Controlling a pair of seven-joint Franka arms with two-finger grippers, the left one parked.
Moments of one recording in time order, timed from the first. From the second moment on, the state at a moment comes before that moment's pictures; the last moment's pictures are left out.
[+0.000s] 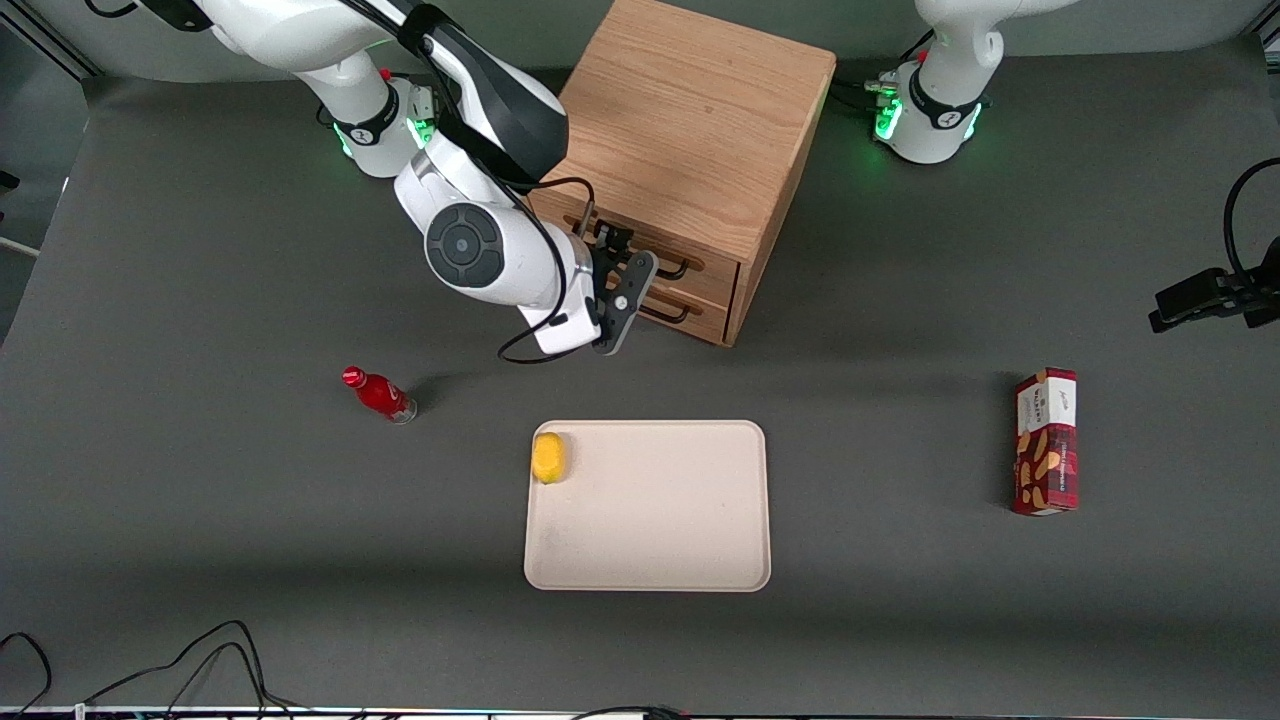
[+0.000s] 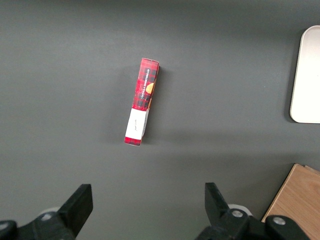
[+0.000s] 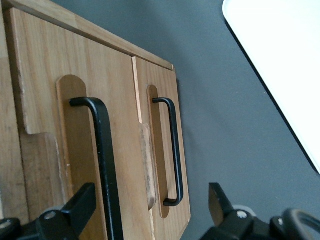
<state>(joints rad) 0.27 0.48 0.47 -1.52 0.23 1.84 -0.38</state>
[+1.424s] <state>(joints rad) 0.29 0.51 0.47 -1.55 0.23 1.90 -0.40</state>
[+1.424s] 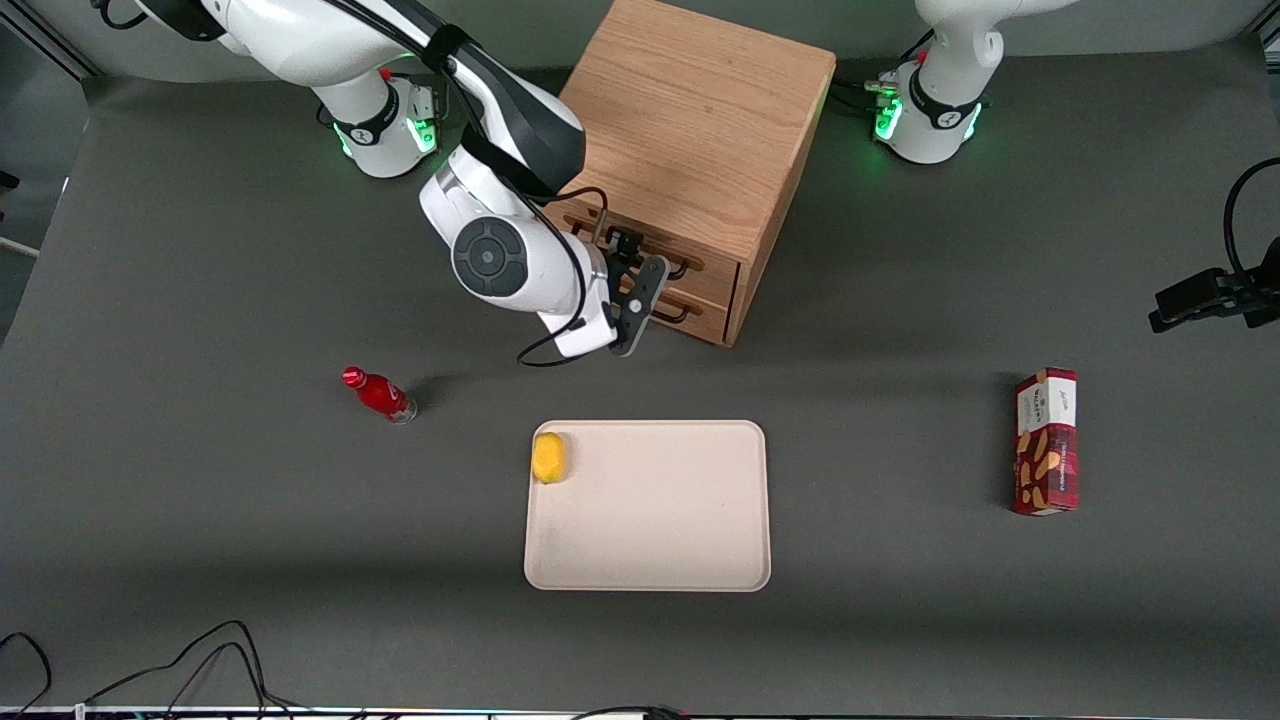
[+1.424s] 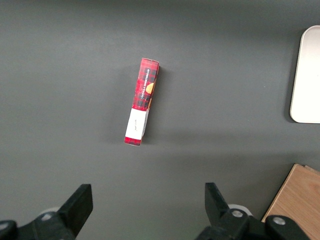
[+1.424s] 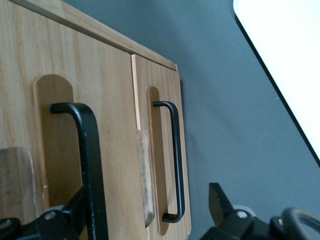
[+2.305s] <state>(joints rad) 0.27 0.52 0.45 -1.53 0.19 1.91 -0.41</state>
